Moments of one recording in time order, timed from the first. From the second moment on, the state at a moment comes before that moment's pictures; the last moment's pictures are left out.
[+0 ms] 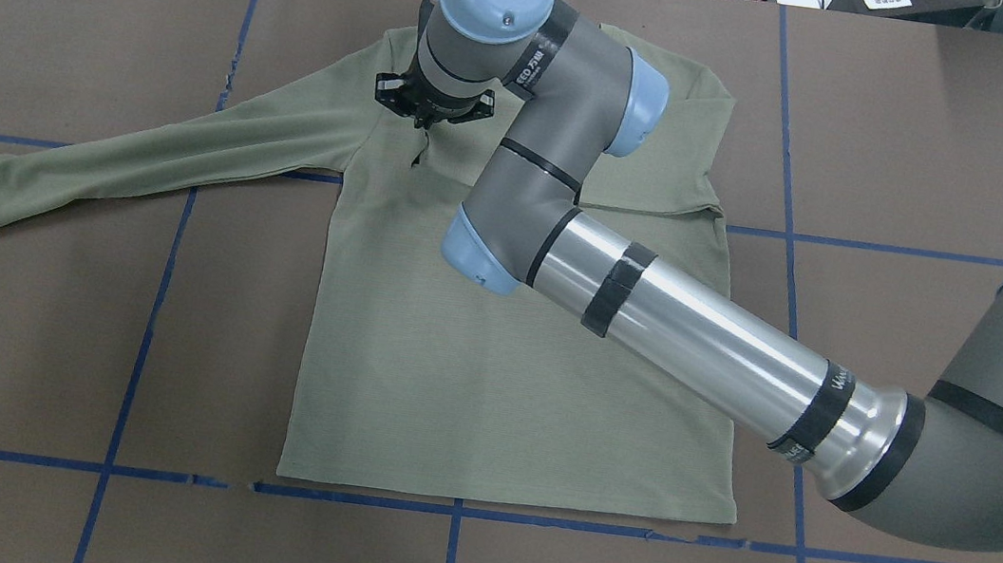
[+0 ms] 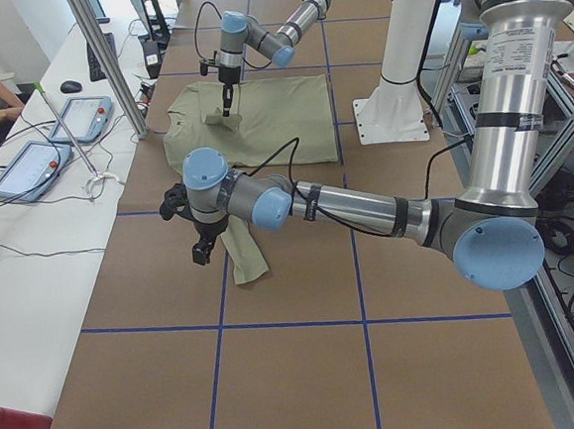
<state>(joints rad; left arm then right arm) -1.43 -1.69 -1.67 -1.79 -2.37 -0.06 0.65 -0.43 1.01 -1.10 1.88 1.11</state>
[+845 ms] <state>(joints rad) -1.43 -1.70 -1.65 -1.79 -2.36 -0.06 0.57 -0.37 0.94 -0.94 1.68 1.11</state>
